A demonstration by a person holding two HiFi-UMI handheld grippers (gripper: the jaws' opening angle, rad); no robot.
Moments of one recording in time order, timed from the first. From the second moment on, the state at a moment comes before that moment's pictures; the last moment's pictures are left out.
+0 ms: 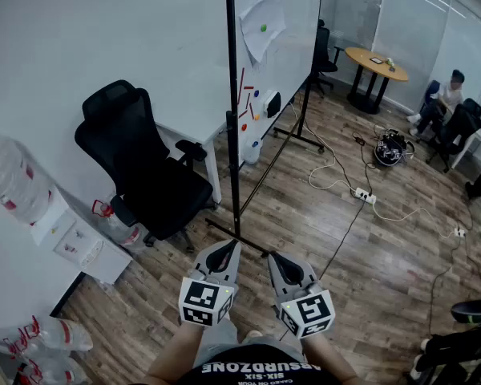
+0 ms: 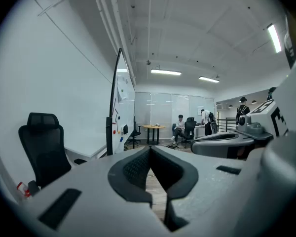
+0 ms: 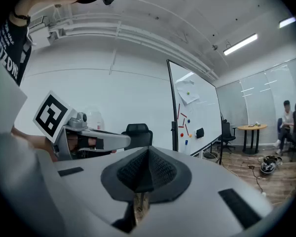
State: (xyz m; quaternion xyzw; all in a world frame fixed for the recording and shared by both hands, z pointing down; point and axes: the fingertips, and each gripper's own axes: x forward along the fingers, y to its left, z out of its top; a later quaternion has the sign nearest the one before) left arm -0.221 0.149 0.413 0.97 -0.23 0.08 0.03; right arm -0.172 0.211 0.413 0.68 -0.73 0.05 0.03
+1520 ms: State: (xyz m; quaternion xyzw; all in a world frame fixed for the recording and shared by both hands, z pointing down) left arm -0.120 0.032 0.409 0.96 -0.26 0.07 0.01; right arm -0.064 0.137 0.431 0.69 -0.72 0.06 0.05
